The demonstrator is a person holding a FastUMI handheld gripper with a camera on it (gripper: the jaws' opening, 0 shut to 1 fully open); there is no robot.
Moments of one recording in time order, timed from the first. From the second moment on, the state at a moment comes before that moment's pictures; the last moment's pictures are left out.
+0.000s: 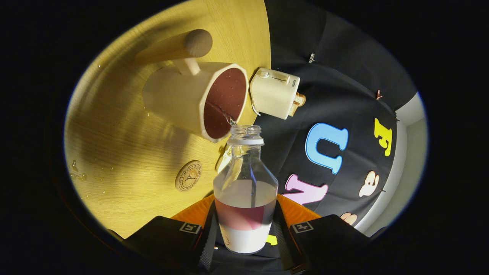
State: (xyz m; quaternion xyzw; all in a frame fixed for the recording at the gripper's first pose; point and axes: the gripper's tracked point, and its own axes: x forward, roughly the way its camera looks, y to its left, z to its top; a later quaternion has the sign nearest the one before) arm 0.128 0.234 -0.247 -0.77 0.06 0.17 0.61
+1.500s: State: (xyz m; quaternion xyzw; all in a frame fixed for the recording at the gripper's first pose) arm 0.133 0.245 -0.229 -0.83 -0.01 0.18 0.52
